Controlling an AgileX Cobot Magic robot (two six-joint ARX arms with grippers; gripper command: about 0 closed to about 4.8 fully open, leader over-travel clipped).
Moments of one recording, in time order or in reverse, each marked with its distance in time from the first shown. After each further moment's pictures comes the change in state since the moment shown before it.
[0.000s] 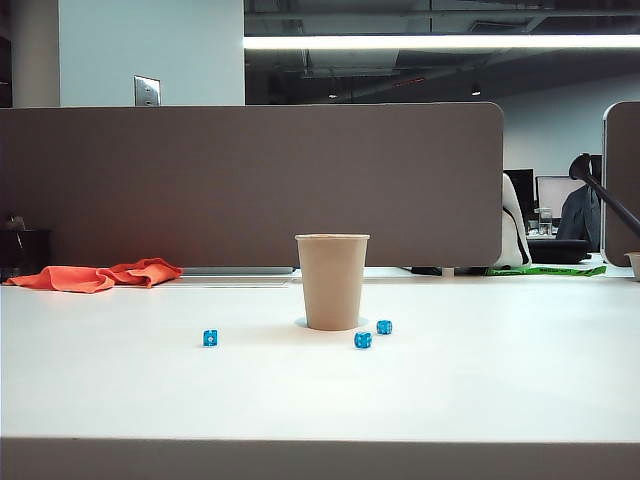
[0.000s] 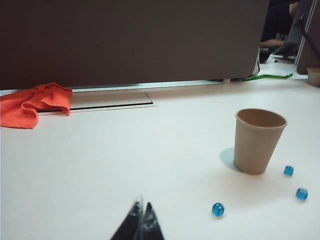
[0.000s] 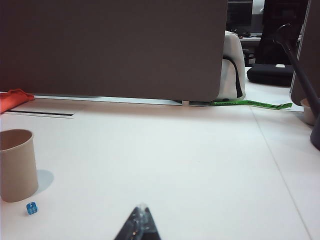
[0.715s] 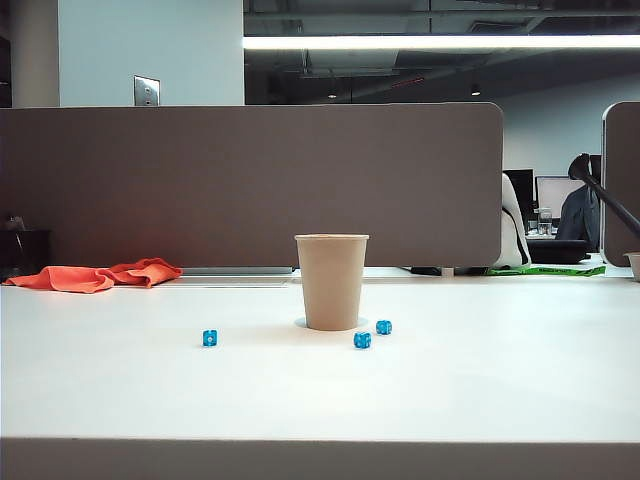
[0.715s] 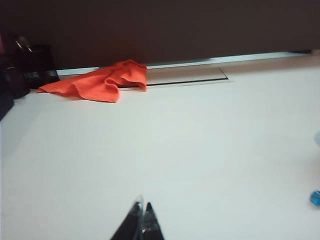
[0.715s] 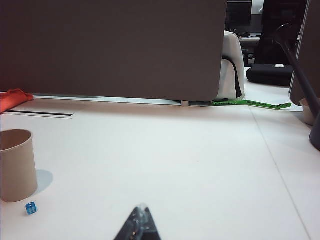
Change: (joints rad) left arm 0.187 0.000 0.000 -0.074 -0.066 0.075; right arm -0.001 0.000 0.000 0.000 0.000 0.000
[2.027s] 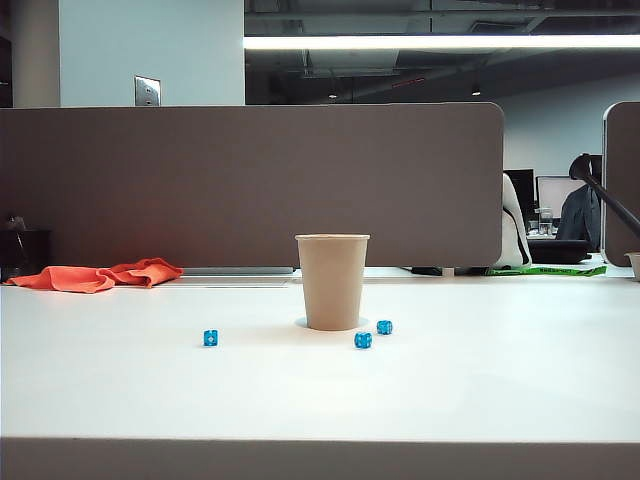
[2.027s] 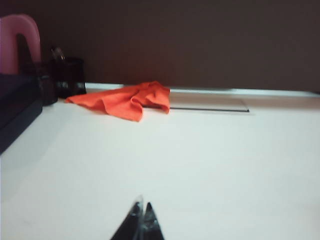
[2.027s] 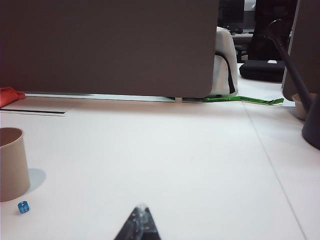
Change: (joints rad) left arm 0.211 0.000 0.000 0.087 0.135 -0.093; right arm 0.000 0.000 0.000 -0.013 0.029 0.000
